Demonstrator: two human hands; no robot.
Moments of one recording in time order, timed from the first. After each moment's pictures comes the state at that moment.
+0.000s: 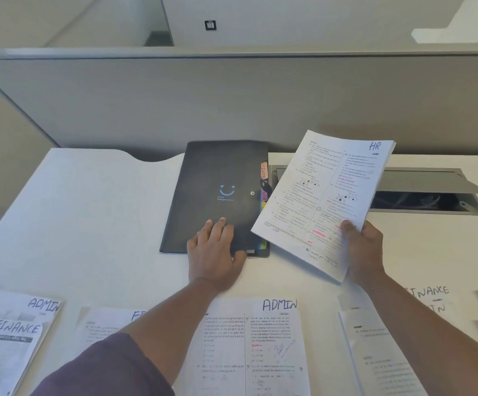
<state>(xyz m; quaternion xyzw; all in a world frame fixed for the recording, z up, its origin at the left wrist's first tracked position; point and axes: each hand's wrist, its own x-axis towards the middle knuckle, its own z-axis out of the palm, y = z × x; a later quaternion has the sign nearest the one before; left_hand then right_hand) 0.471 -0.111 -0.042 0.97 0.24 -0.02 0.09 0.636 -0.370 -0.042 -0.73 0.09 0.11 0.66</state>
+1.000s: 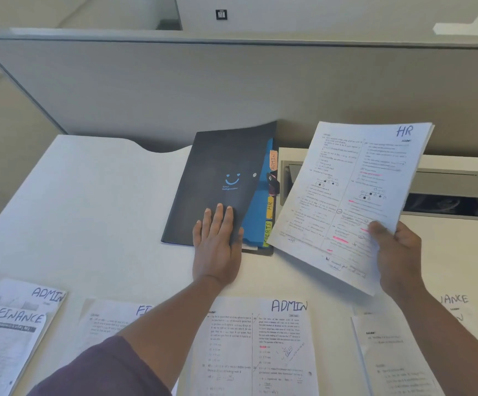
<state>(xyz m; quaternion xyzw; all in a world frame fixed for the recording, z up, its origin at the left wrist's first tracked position) 0.470 -0.099 -0.055 0.93 0.26 0.09 0.24 0.623 -0.383 -0.003 -0.73 0.03 0.10 0.67</state>
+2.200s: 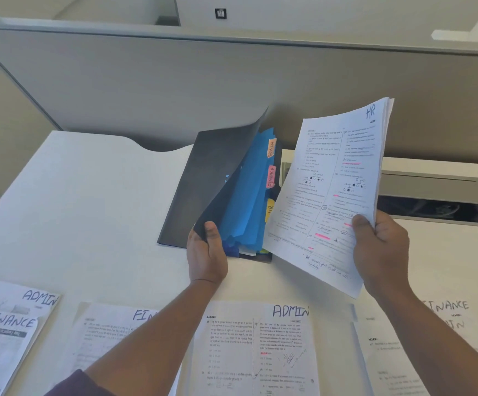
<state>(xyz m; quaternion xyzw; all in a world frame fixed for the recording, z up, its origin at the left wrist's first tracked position) 0.469 -0.098 -0.047 0.70 0.44 0.23 0.52 0.594 -0.333 0.044 -0.83 -0.03 0.02 0.55</state>
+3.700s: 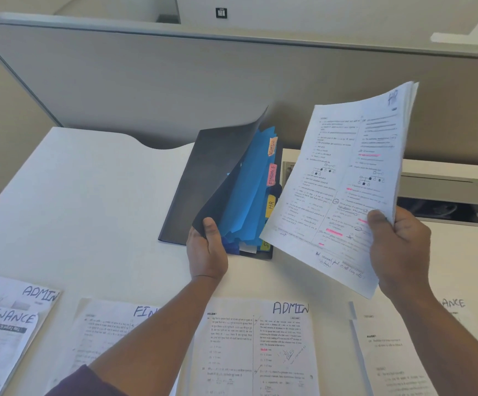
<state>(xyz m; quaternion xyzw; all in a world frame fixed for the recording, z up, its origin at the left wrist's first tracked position) 0.469 -0.102 -0.032 0.67 0.45 0.24 0.53 0.592 -0.347 0.064 -0.82 -0.01 0.00 0.58</state>
